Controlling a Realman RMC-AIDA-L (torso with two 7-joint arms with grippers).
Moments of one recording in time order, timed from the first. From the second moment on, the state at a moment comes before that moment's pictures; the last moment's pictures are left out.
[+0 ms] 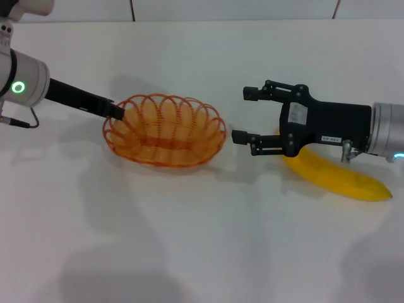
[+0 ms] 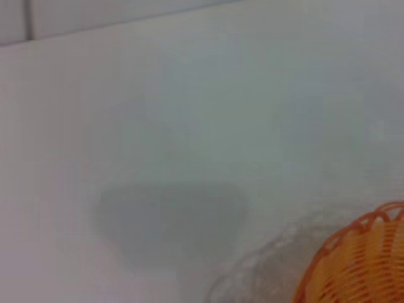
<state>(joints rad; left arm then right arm) -0.91 -2.00 0.84 0.59 2.51 1.21 -2.21 0.66 2.04 -0.14 -0.34 -2.36 -1.63 0.83</state>
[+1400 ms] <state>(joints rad) -0.92 -1.99 0.84 0.58 2.52 1.19 -2.24 0.67 2.04 -0.14 -0.33 -2.35 -1.61 0.83</state>
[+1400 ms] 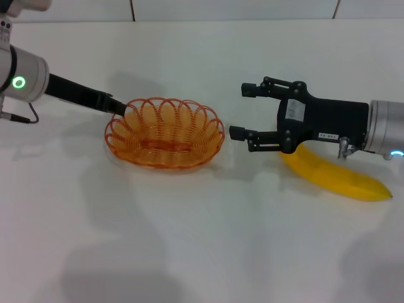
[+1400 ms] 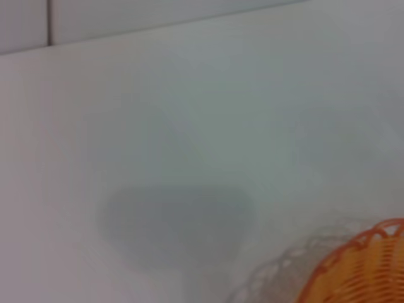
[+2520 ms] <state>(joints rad) -0.36 -2.02 1.00 1.15 1.77 1.45 -1.68 0.59 2.04 -0.14 -0.35 -2.21 -1.68 0.83</state>
